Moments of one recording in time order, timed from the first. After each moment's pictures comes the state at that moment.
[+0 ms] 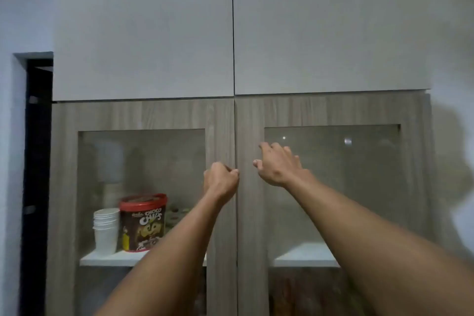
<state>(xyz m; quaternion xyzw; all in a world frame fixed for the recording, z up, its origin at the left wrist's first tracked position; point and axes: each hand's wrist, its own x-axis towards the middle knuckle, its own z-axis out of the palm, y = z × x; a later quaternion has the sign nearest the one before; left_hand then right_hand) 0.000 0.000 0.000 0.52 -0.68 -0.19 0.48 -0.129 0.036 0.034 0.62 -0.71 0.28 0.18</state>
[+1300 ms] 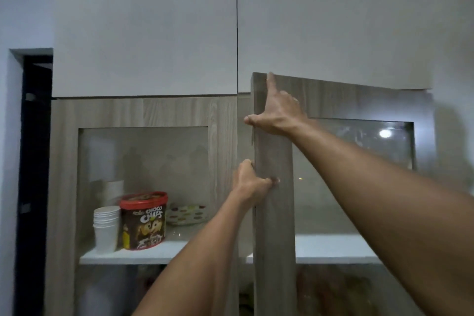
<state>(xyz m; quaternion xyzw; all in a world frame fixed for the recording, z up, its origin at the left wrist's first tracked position) -0.033 0.017 -0.010 0.41 -0.70 -0.31 0.49 -0.103 0.070 0.114 0.59 -0.67 0.42 0.19</state>
